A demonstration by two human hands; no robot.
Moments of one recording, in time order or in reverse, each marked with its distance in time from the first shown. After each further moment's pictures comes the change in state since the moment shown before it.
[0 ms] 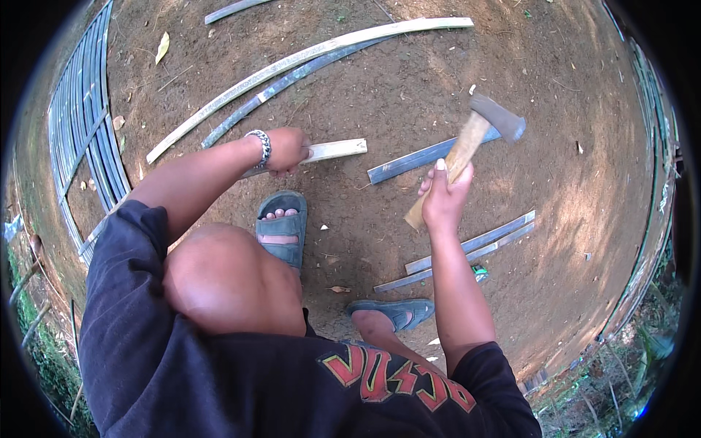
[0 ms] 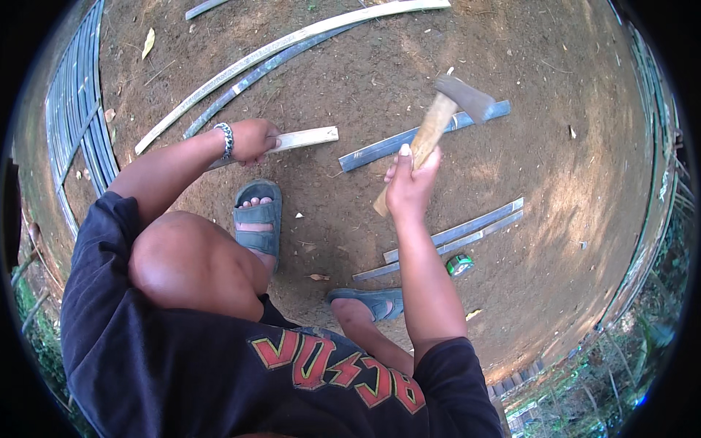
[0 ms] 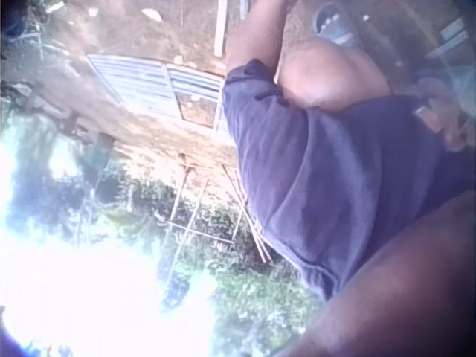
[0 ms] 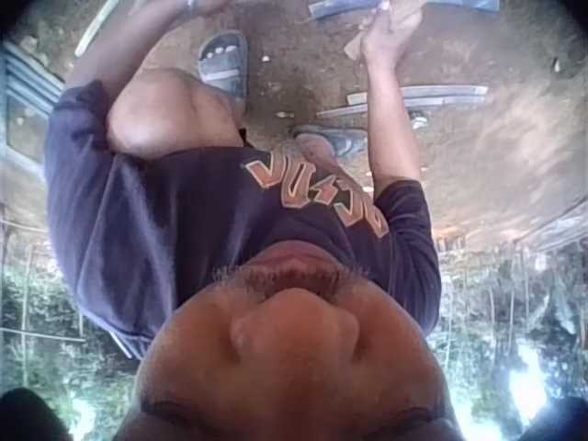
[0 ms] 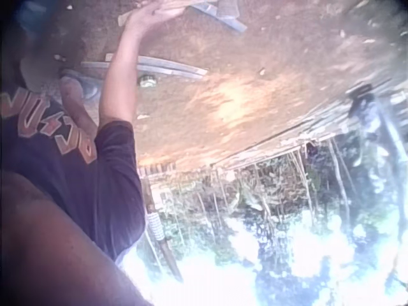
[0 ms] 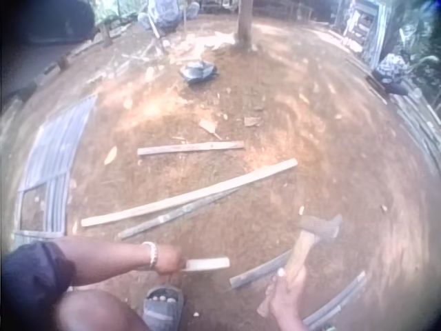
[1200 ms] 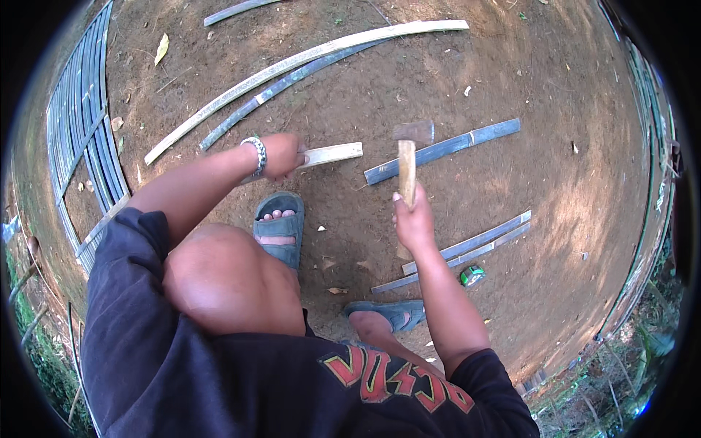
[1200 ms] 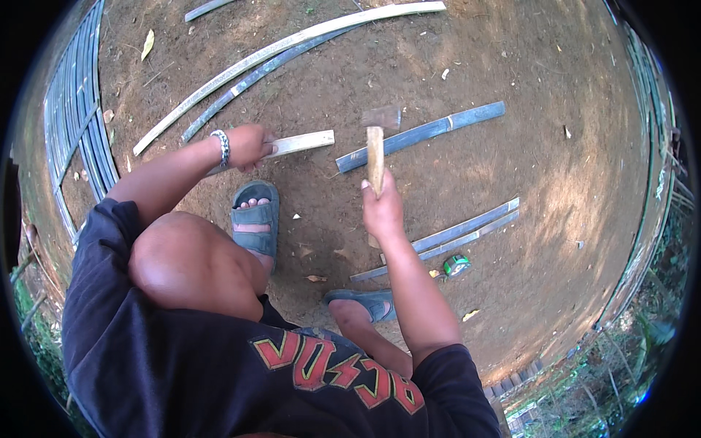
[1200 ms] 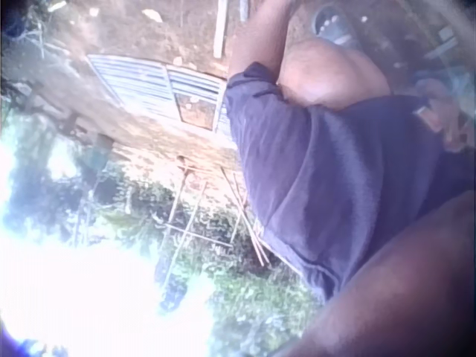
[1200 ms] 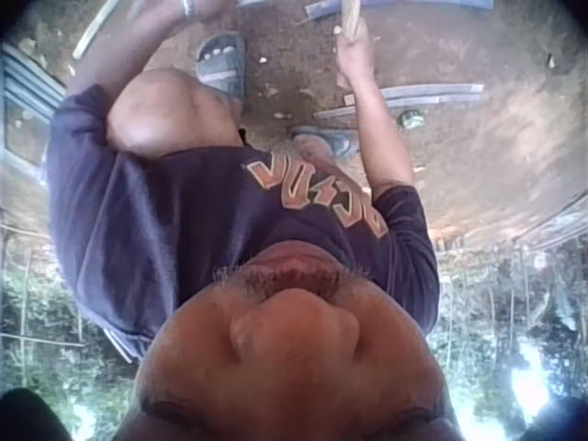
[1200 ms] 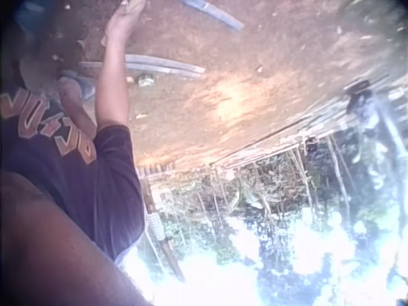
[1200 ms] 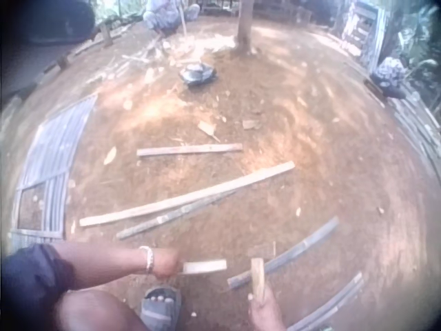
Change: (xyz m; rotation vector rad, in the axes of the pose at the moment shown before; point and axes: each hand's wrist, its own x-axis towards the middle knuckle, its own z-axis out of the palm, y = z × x) left_hand -0.005 -0.004 0.010 -0.007 0.047 0.045; right_hand -0.024 0.068 -0.023 -0.545 -0.264 -0.018
